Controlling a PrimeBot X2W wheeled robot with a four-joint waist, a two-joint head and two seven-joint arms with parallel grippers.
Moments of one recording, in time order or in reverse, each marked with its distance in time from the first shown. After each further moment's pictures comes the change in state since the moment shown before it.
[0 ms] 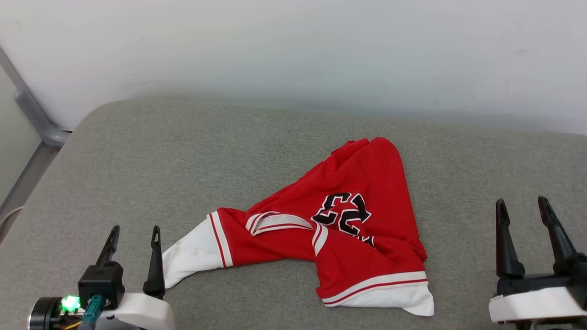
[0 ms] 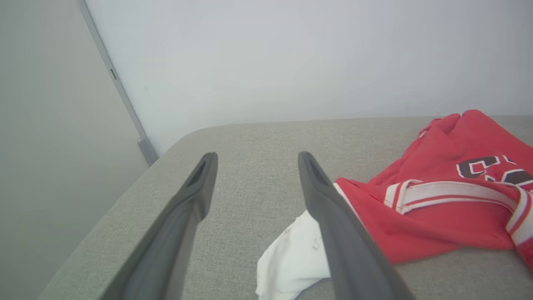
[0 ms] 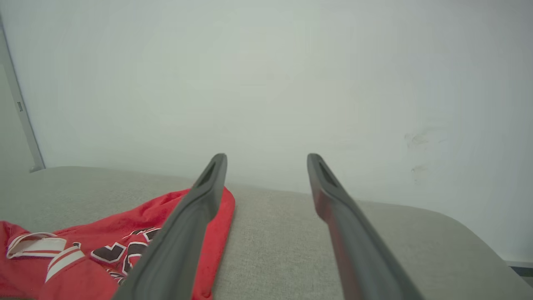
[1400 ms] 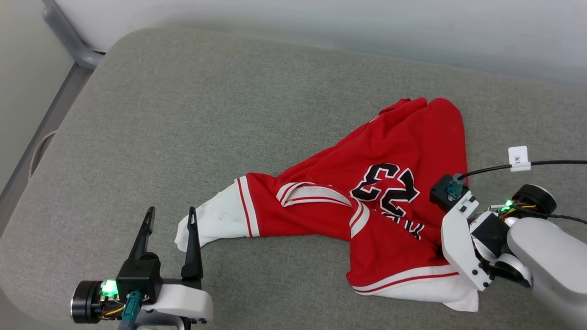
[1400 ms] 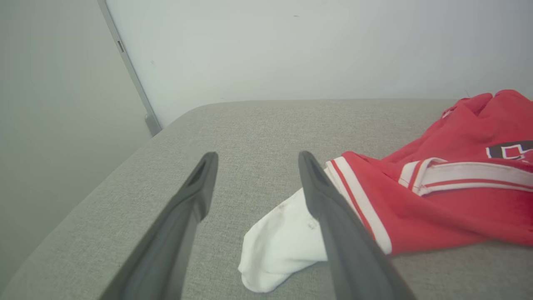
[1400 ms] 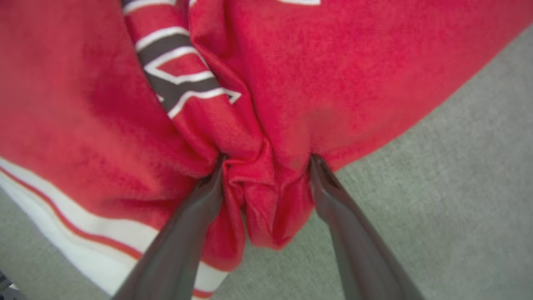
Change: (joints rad) left arm 0.051 -0.404 0.315 0.008 0.416 -0.259 0.000; right arm -0.755 -0.562 1.157 0.455 0.603 0.000 0.922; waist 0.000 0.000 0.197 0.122
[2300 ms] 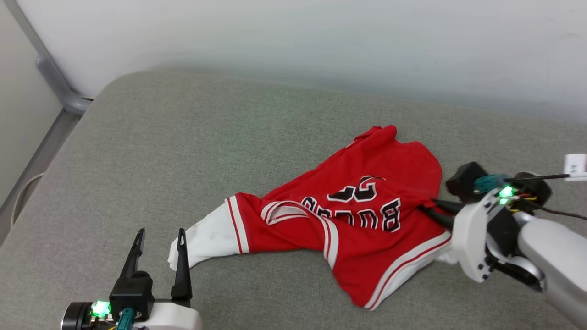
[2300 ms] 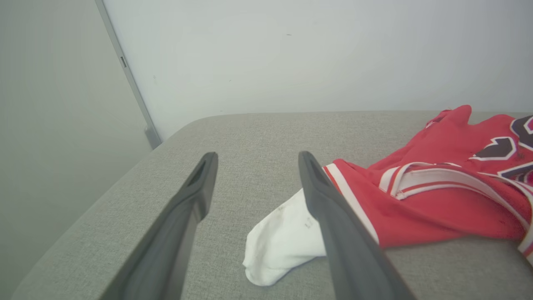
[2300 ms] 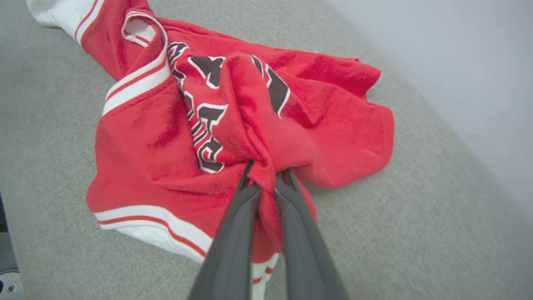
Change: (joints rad) left arm 0.060 -0.047 0.093 0.026 0.073 -0.070 0.000; right arm -0.034 -0.031 0.065 -0.040 0.119 0.001 -0.493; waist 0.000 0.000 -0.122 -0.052
